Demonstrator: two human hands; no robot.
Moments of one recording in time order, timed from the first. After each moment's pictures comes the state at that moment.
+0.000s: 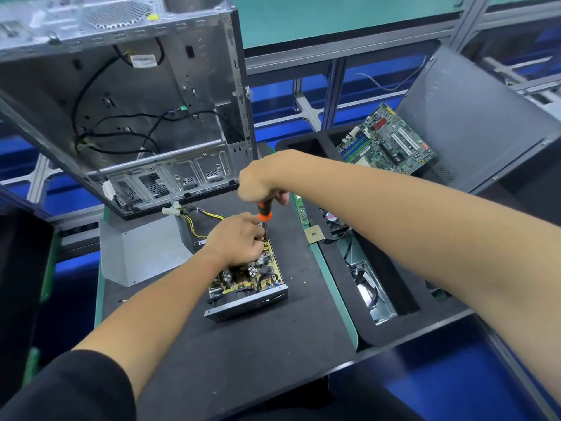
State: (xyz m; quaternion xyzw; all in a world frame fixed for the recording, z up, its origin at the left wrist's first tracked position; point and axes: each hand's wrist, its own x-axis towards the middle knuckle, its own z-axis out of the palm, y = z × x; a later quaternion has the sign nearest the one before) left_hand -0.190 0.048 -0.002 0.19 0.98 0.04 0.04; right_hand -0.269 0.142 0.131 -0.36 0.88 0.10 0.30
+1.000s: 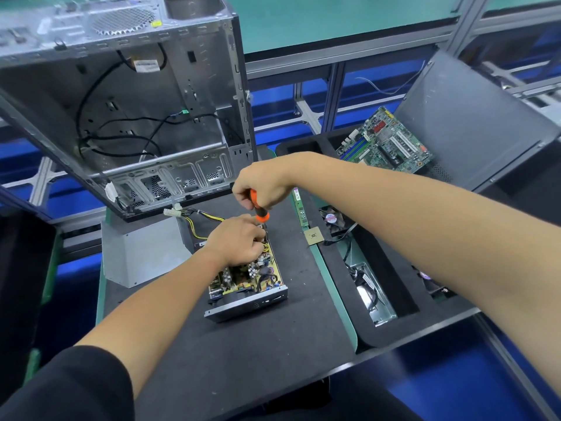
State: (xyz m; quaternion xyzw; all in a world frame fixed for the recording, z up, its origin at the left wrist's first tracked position) left_hand -0.192 0.044 -0.004 0.20 0.98 0.05 0.05; right_hand -0.269 0.165 0.144 -0.47 0.83 0.02 0.29
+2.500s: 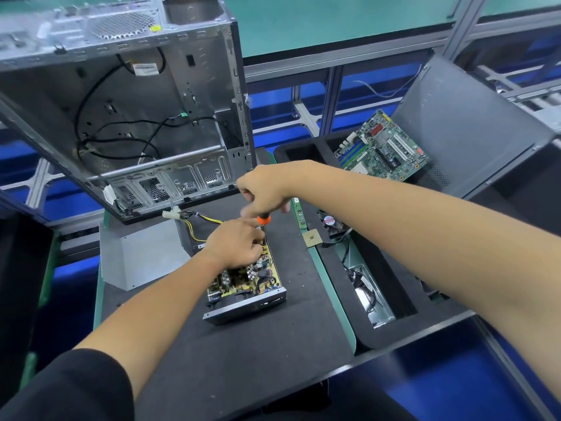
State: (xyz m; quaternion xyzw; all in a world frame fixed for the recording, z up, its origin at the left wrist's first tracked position) left_hand -0.192 0.048 -0.003 0.19 0.98 0.04 0.06; right_hand -0.261 0.170 0.140 -0.42 0.87 0.04 0.26
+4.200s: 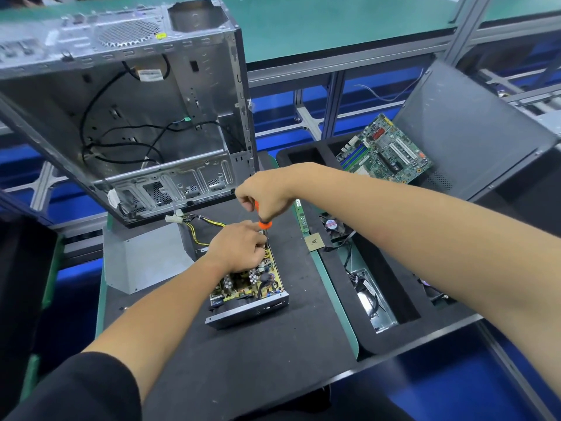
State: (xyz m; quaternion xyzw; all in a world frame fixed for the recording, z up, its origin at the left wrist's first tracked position) left_hand -0.192 0.047 -0.006 0.19 0.98 0.03 0.04; right_hand -0.265 0.166 0.139 -0.44 0.85 0.03 0.28
